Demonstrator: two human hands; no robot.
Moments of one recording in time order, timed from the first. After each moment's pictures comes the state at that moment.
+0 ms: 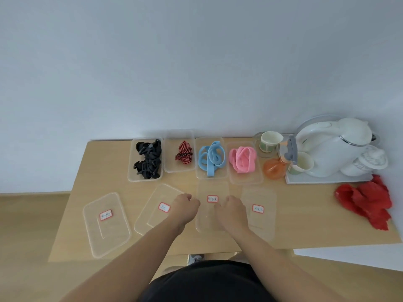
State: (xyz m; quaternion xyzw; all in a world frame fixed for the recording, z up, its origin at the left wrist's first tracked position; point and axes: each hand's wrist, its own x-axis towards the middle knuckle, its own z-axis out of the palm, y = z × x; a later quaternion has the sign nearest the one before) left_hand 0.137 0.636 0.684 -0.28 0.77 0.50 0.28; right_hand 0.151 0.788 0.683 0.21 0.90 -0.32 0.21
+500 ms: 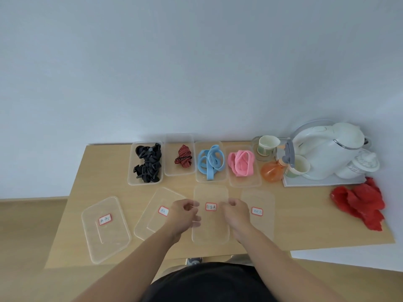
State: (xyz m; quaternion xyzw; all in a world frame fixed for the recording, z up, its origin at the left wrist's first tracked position) left_hand 0.153 0.626 0.689 -0.27 0.69 0.62 0.26; right_hand 0.148 0.794 0.682 0.37 0.74 -0.54 0.18
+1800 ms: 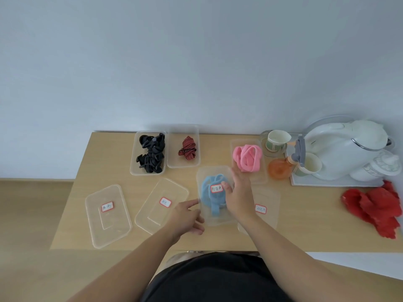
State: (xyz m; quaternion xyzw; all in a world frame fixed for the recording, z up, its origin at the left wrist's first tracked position) left_hand 0.165 0.632 0.688 -0.27 0.69 0.58 0.33; right_hand 0.113 0.812 0.664 0.09 0.91 -0.41 0.07
